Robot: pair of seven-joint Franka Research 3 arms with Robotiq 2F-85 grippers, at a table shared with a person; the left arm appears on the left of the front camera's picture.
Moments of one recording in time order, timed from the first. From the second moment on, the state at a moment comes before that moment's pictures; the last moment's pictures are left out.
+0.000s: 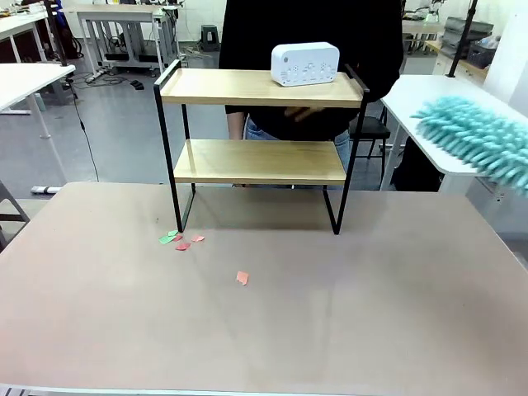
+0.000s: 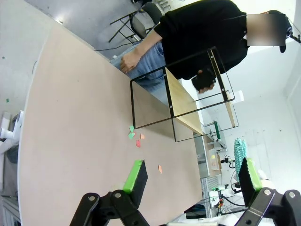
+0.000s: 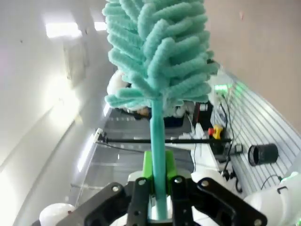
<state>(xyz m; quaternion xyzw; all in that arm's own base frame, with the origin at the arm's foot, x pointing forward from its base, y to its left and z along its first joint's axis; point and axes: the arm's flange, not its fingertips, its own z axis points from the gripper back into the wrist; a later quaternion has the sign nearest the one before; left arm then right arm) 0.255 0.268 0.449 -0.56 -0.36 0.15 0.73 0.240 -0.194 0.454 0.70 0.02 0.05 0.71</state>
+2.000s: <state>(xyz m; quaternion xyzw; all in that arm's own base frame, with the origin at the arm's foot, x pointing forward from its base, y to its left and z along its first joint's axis) 0.255 0.268 0.449 -0.56 -0.36 0.15 0.73 0.229 -0.216 0.429 0.70 -0.02 0.03 0.71</state>
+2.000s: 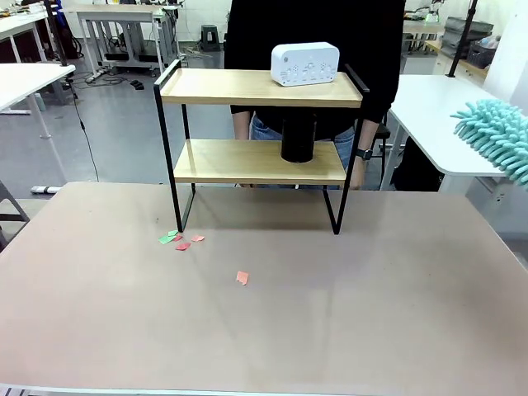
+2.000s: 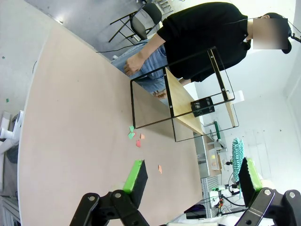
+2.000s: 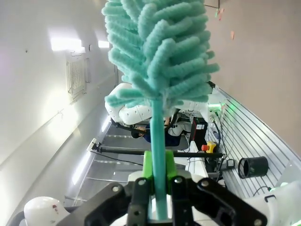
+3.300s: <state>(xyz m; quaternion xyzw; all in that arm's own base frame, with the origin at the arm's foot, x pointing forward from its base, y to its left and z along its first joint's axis) 0.238 0.017 0.542 -0.60 -0.02 -0.24 0.76 0.280 0.049 0.522 0.46 0.30 0.38 0.74</state>
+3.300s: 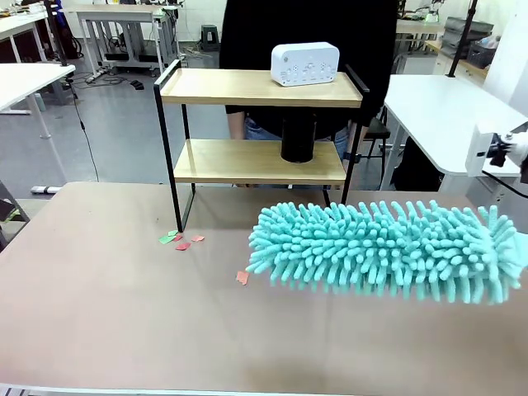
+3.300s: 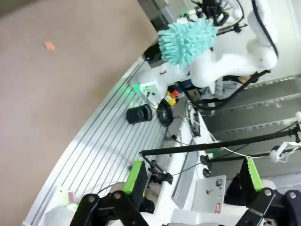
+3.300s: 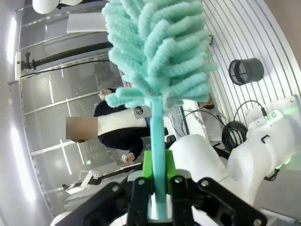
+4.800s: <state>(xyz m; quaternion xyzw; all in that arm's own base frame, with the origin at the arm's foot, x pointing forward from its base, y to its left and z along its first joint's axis) 0.279 -0.194 0.428 -0.60 0.18 -0.31 0.71 0.350 0.188 0.475 0.43 0.37 0.53 0.63</state>
